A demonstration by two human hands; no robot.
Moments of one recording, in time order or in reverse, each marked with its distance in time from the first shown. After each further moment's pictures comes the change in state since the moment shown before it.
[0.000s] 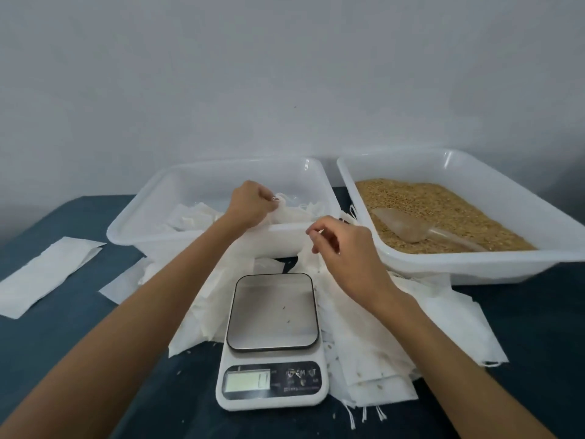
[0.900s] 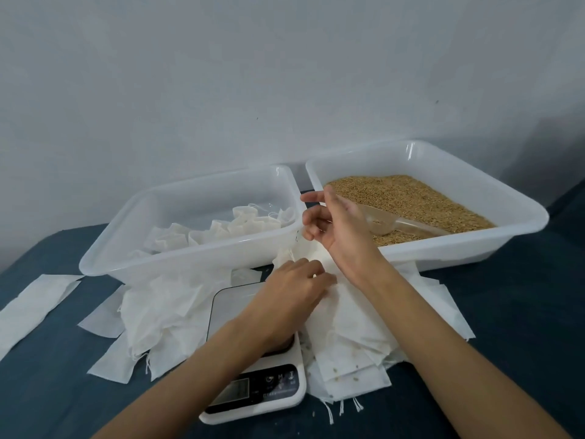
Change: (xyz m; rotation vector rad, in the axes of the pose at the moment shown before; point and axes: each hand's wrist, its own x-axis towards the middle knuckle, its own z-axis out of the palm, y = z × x) left_hand -0.136 0.027 0.080 0.515 -0.171 0.892; right_hand 0.021 0.004 -0.031 1.131 0.107 0.336
